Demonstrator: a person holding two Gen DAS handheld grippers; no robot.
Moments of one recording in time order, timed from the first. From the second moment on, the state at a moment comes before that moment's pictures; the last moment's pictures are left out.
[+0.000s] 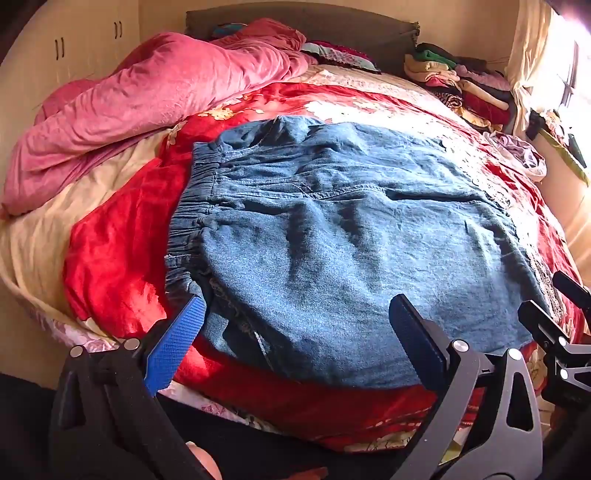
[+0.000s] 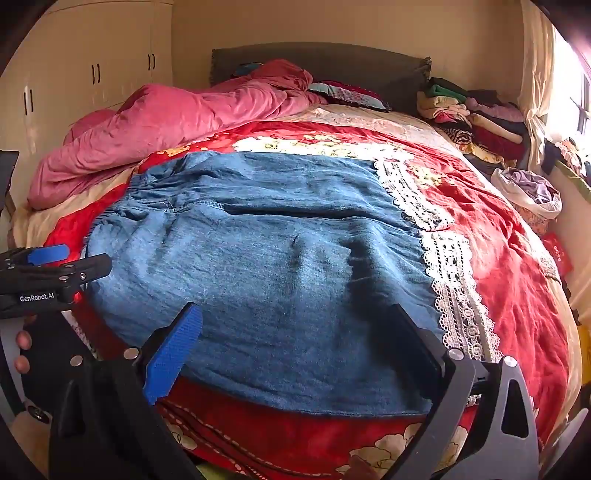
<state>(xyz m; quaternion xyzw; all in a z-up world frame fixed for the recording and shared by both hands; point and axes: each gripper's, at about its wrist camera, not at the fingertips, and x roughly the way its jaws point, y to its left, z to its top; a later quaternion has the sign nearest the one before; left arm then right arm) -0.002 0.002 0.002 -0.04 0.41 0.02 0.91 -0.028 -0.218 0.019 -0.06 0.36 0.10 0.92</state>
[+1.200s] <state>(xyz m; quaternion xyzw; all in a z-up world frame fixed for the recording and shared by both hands) -0.006 -0.008 0.006 -0.04 0.41 0.01 0.91 -0.029 -0.221 0.018 -0.06 0.36 0.09 0.93</state>
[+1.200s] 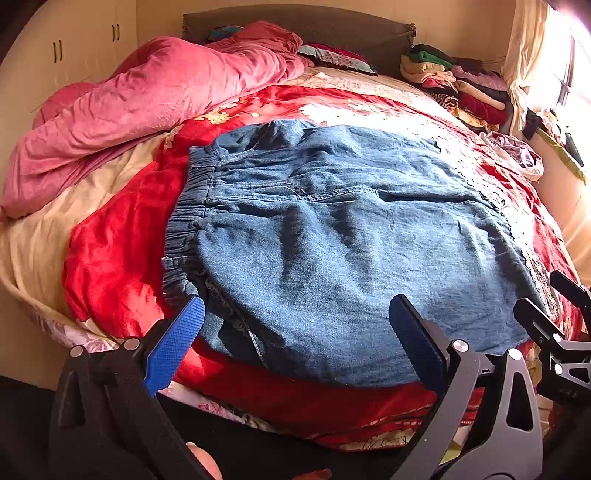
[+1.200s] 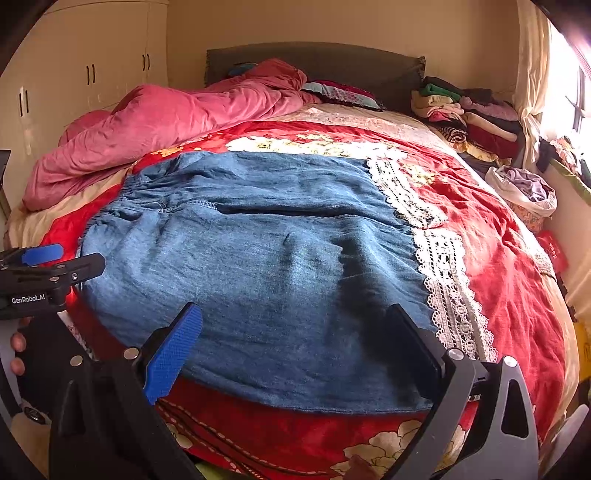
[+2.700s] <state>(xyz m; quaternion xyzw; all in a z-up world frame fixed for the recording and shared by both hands) 0.072 0.061 0.014 -0.07 0.42 0.04 0.90 0.097 -0.179 0.032 -0.06 0.39 0.17 0.90</state>
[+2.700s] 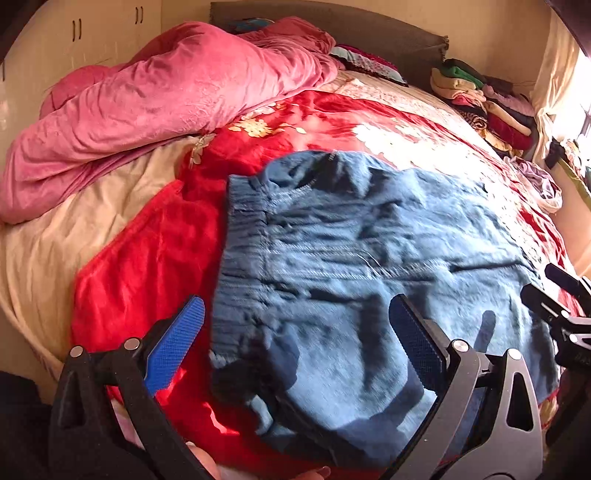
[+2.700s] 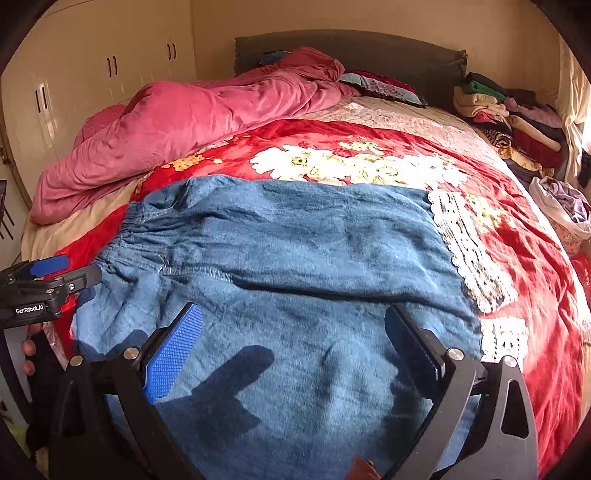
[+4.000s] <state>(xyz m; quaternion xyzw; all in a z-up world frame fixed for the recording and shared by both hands) 0.198 0.144 -0.009 -0.08 0.41 -0.01 0.91 0.310 -0.074 -0.006 -0.19 0.43 0.33 0.82</state>
